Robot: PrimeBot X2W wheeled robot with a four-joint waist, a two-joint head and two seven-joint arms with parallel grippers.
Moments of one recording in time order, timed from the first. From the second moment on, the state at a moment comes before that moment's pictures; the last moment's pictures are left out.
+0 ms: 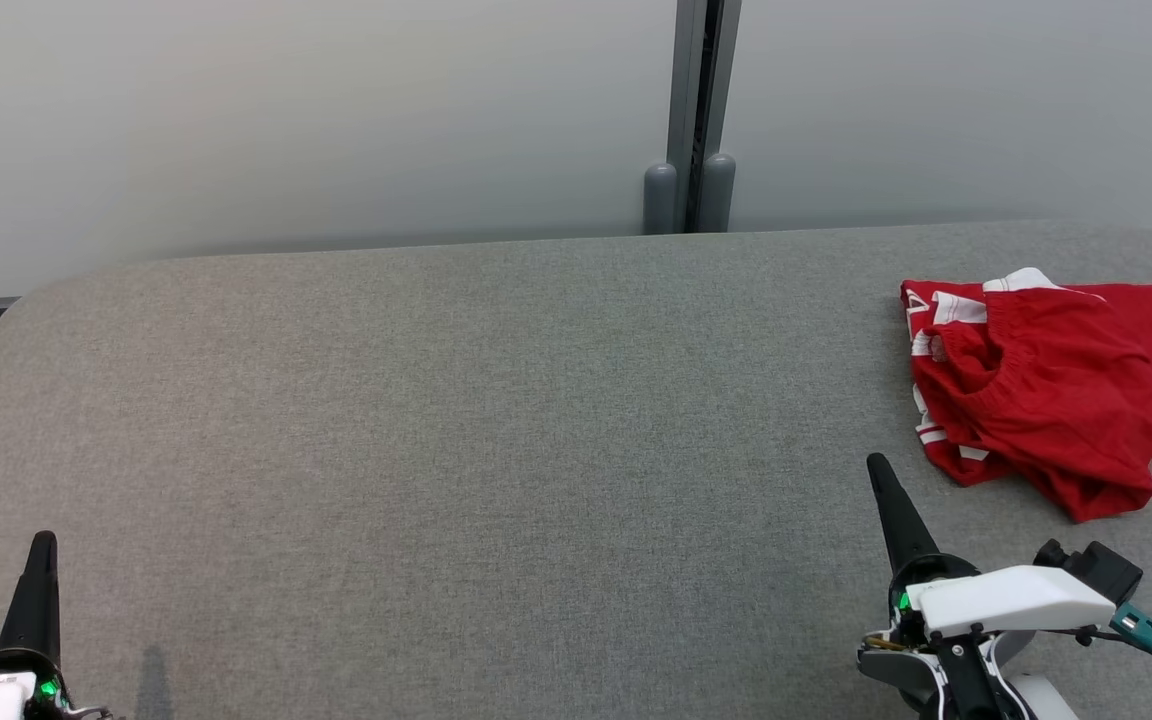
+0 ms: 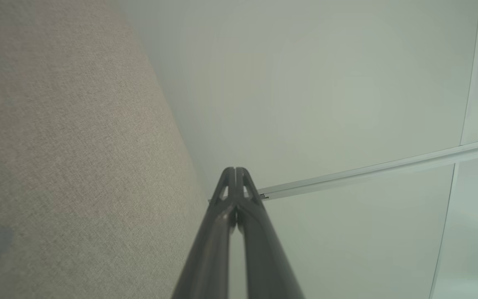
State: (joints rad) left arm -0.01 0.05 0.42 0.20 -1.38 -0.13 0.26; right arm -0.16 -0.05 0.27 0.29 1.44 0.13 -0.17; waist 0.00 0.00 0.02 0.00
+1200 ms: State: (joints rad) left arm -0.03 0.05 0.52 0.19 -1.61 -0.13 0.37; right arm -0.22 -0.05 0.31 0.33 1.68 0.13 -0.15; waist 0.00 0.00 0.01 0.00
